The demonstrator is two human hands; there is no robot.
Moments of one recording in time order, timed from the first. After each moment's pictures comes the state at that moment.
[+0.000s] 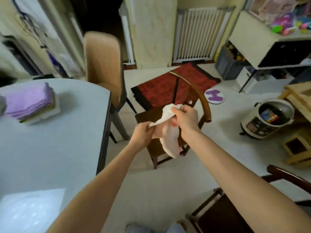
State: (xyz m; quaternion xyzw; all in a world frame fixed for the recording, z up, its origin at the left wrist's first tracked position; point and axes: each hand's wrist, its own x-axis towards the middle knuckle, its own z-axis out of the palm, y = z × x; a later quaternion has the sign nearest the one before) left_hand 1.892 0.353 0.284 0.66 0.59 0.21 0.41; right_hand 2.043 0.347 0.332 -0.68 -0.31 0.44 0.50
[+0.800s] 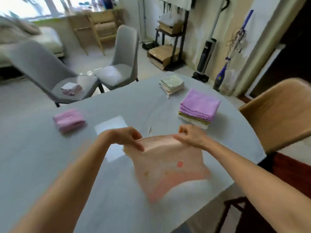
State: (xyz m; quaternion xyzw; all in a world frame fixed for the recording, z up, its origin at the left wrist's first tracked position) left_hand 1.387 0.254 0.339 0.37 0.80 0.11 0.46; right_hand 1.560 0.475 0.317 -0.22 -0.94 0.26 -0.06
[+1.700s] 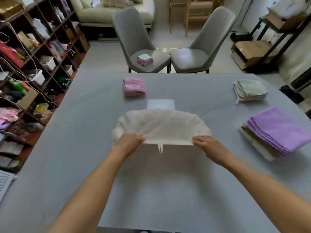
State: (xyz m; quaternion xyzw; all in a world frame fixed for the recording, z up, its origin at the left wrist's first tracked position) left_hand 1.433 0.106 0.256 0.21 0.96 -0.06 0.15; right_hand 1.457 0.445 0.230 0.28 -0.96 0.06 0.01
